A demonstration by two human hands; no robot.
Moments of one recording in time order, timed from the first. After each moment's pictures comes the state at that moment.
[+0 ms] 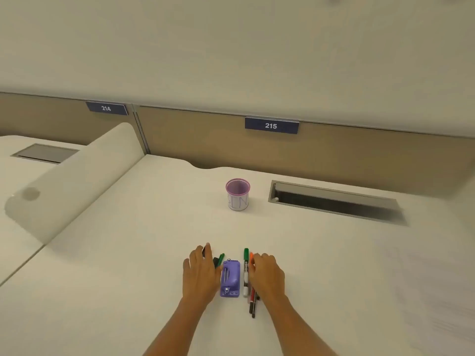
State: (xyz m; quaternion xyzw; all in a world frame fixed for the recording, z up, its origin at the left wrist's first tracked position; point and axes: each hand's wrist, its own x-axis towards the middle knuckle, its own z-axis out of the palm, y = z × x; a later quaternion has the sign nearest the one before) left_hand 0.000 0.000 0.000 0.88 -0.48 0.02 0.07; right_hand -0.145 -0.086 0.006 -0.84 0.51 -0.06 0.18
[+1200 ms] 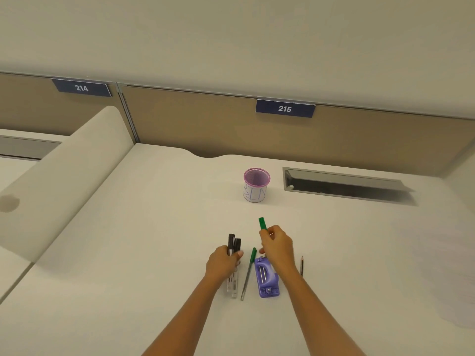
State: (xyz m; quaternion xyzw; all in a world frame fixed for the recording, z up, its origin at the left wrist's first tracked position) left_hand 0.089 -0.026 0.001 0.79 -0.33 -0.43 0.29; right_hand -0.040 -0.089 0.035 -0.59 0.63 -0.24 0.44
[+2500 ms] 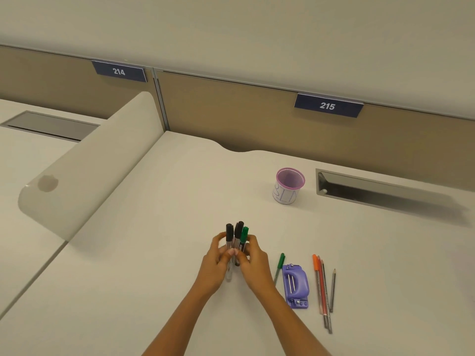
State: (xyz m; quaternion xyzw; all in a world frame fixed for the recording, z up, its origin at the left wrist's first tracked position) left_hand 0.158 0.024 -0.002 0.67 -0.35 -0.43 0.49; right_hand 0.053 -0.037 -0.005 -0.68 0.48 -0.22 0.51
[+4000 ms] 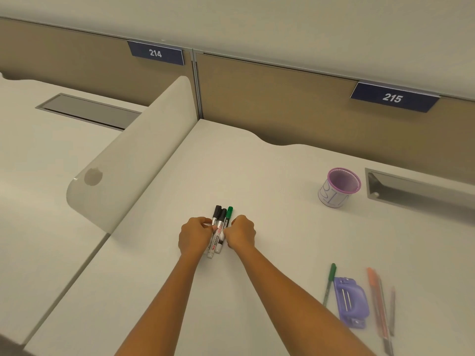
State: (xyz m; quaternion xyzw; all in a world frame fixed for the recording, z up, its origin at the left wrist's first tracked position) left_hand 0.327 0.016 -0.012 0.89 -0.22 -0.26 0.30; right_hand 0.244 -0.054 -0.009 -0.67 0.61 -0.04 0.42
